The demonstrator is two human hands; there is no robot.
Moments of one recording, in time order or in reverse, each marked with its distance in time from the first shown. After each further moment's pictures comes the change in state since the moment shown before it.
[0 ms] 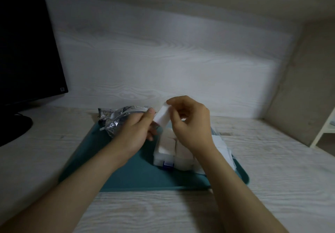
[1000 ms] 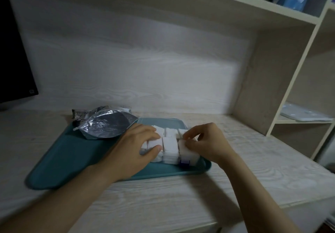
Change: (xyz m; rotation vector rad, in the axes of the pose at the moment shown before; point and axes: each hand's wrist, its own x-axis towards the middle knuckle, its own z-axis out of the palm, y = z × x) left_hand -0.036 -0.025 0.032 0.753 -0.235 0.590; right_hand -0.042 0.023 -0.130 -0.400 -0.320 0.450
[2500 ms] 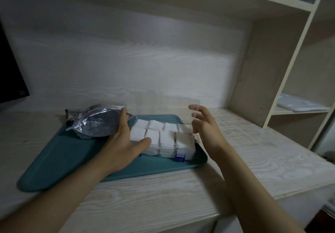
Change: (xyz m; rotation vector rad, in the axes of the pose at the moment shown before) left_hand 0.004 0.004 -0.003 -0.257 -0.111 -0.484; right_hand 0.010 0.009 0.006 0.672 0.064 0.113
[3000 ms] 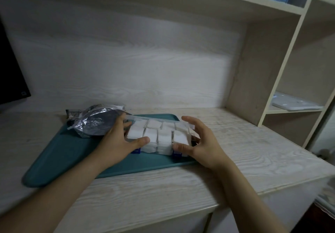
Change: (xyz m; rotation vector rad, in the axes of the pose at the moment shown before) left_hand 0.004 -0.013 -0.010 -0.157 0.007 -0.057; right_hand -0.033 0.027 -0.011 -0.185 -0.146 -0.223
